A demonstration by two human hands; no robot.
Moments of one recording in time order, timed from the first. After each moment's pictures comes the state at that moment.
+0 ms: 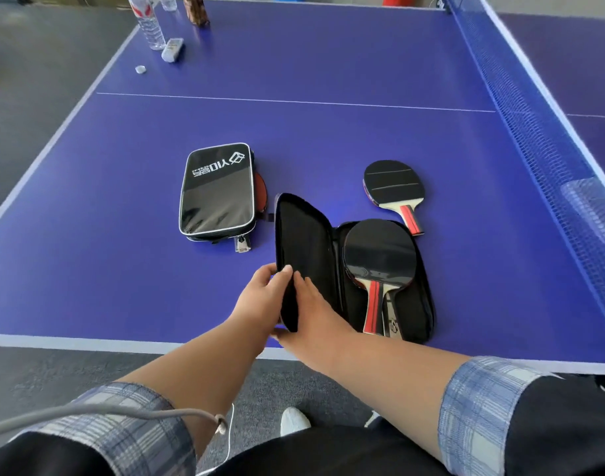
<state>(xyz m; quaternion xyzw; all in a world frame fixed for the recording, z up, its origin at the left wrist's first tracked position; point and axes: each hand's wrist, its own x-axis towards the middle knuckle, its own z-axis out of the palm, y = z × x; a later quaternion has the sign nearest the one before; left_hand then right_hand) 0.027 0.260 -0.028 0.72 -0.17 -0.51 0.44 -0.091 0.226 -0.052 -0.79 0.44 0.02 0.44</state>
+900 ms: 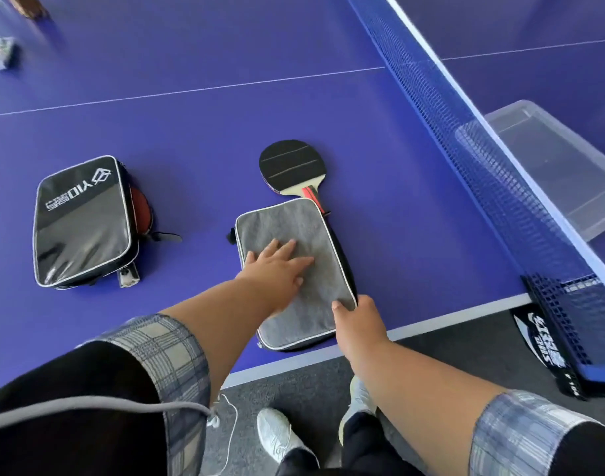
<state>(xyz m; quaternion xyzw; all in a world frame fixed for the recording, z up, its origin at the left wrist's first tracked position) -0.086 0.114 -0.076 0.63 -0.73 -0.24 -0.09 -0.263 0.166 -0.092 -0.39 0.77 -0.18 0.47</state>
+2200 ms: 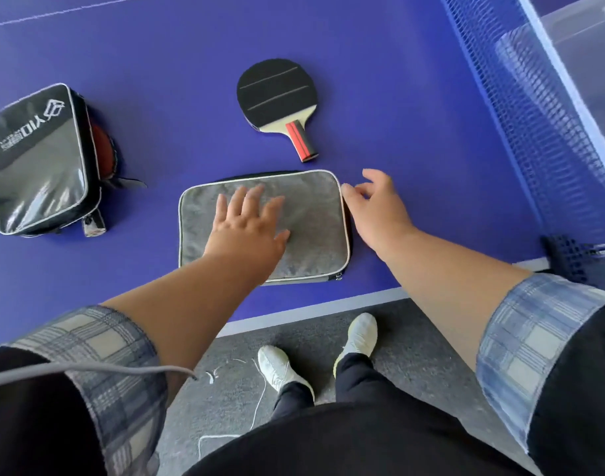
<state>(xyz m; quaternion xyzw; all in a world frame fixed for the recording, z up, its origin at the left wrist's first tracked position) -0.118 0.128 -0.091 0.71 -0.69 -0.09 -0.09 -0.323 0.047 -0.096 -0.53 0.69 -0.21 0.46</state>
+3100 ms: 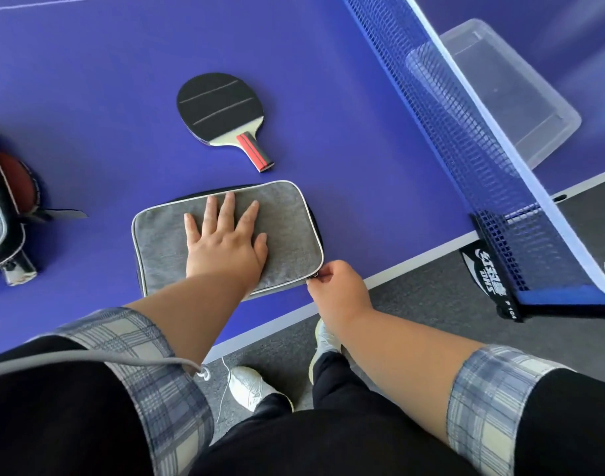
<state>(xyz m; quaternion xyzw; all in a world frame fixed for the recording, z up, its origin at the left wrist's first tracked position) -0.120 0.121 -0.126 0.71 -0.70 -0.10 0.00 -0.307 0.172 -0.107 -0.45 0.78 -0.12 0.42</state>
